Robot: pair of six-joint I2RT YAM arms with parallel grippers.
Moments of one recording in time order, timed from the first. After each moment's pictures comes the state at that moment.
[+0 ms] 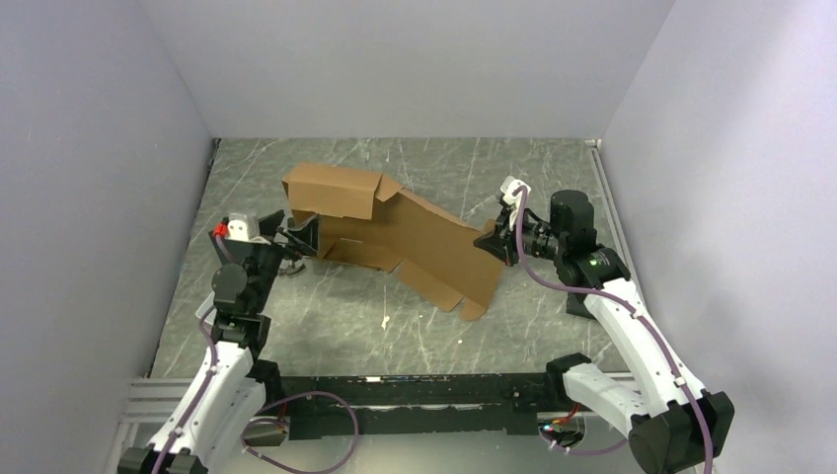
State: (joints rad) left arm -0.12 0.67 0.28 0.60 0.15 -0.36; right arm 0.28 0.95 0.88 -0.40 -0.71 -0.24
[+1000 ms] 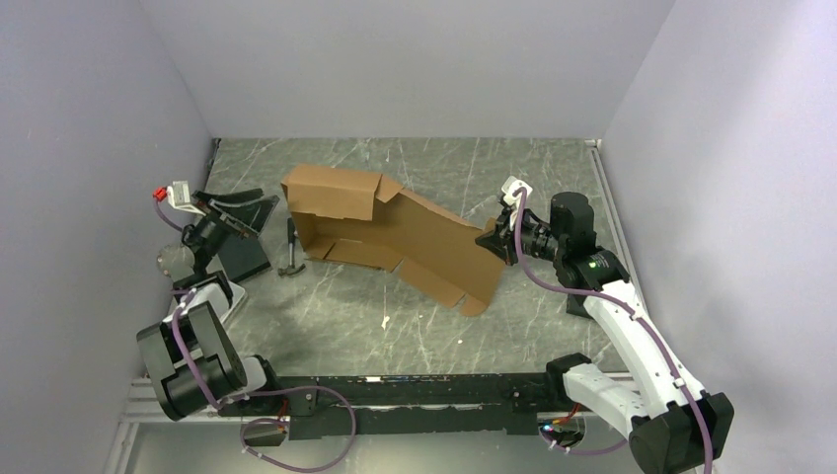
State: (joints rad) left arm 0.49 1.28 0.43 1.41 0.99 -1.07; right arm 0.28 0.94 0.86 -0.37 -0.65 -0.23
